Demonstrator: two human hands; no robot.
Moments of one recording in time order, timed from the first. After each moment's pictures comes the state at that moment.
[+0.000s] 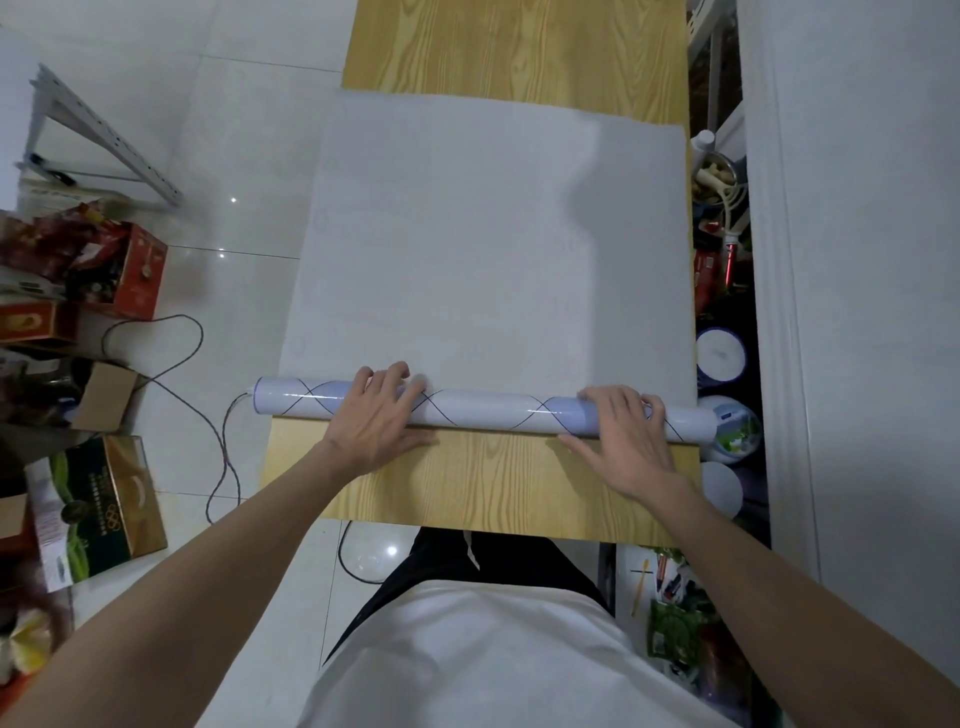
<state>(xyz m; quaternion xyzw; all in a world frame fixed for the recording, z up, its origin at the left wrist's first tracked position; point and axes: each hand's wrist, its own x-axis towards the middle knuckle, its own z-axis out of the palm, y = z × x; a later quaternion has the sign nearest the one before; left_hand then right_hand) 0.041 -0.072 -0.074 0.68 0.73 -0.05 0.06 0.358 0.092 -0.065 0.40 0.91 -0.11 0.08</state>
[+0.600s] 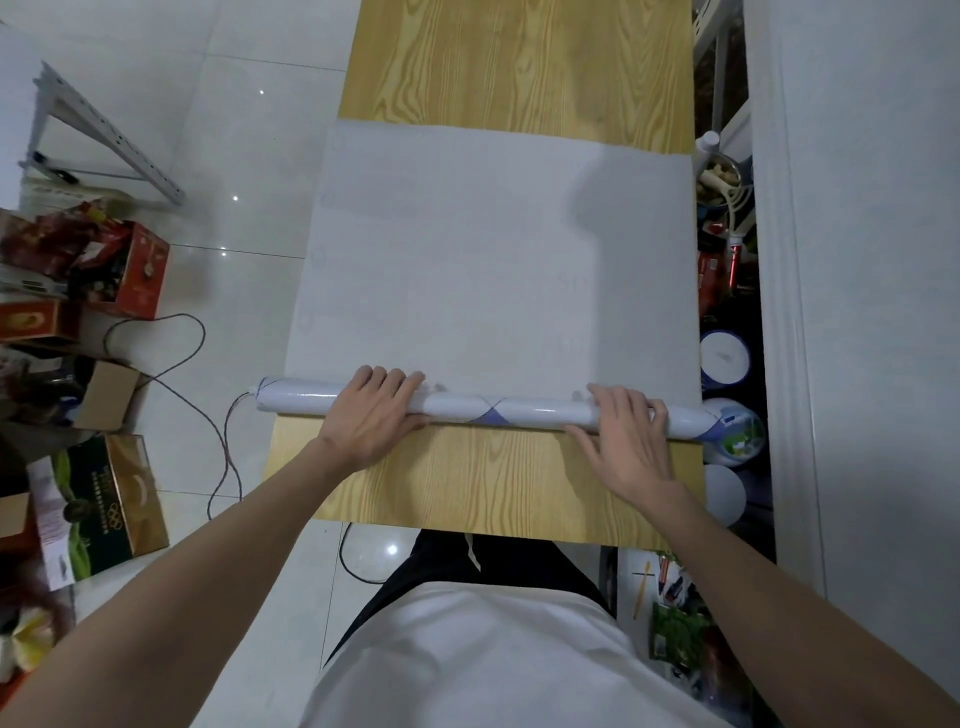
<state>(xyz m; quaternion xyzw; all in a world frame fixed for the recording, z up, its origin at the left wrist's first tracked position) 0.031 -0.070 -0.075 0.69 0.72 -0.05 0.04 0.350 0.089 -0.066 0.42 0.90 -0.07 0.06</state>
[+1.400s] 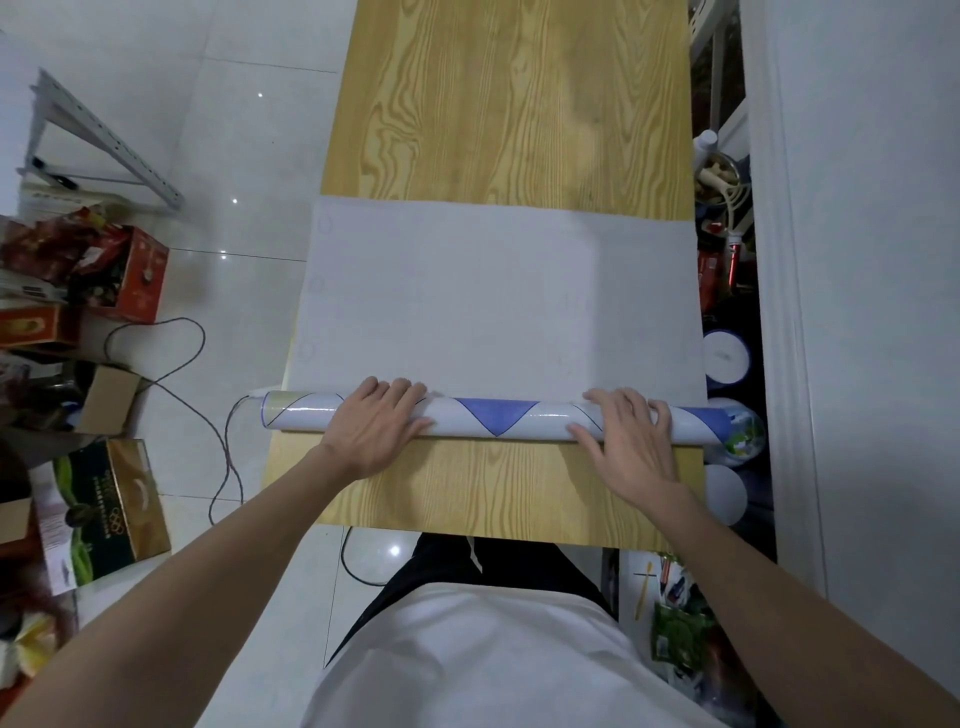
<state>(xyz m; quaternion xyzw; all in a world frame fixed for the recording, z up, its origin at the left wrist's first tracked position) 0.036 -0.073 -0.074 0.70 0.71 -0.04 0.09 0.357 0.091 -0.071 0.43 0.90 -0.09 0.05</state>
